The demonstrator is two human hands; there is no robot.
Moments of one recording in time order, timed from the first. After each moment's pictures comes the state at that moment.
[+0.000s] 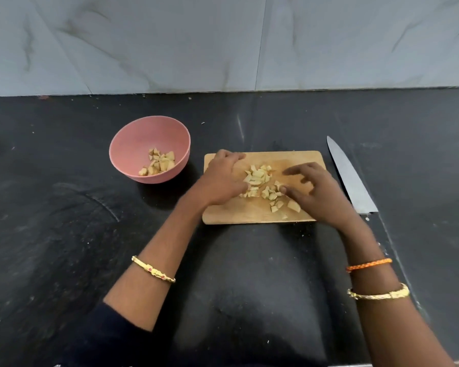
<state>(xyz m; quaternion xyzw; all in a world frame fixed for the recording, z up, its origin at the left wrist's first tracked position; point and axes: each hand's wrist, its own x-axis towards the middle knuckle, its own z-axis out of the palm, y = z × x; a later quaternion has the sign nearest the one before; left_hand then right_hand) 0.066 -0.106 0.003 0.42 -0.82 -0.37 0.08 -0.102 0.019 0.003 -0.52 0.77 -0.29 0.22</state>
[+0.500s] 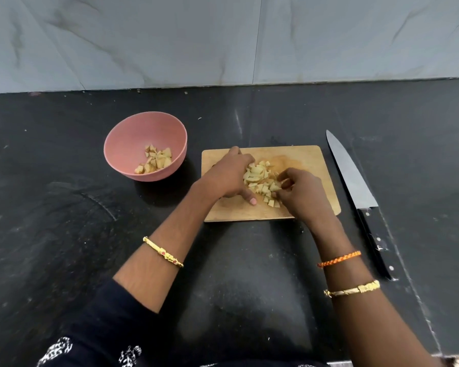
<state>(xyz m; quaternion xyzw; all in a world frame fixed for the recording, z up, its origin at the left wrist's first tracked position) 0.043 -0.108 0.003 0.38 -0.87 -0.31 -0.05 -0.074 -0.001 -0.005 -0.41 0.85 -0.24 0.23</state>
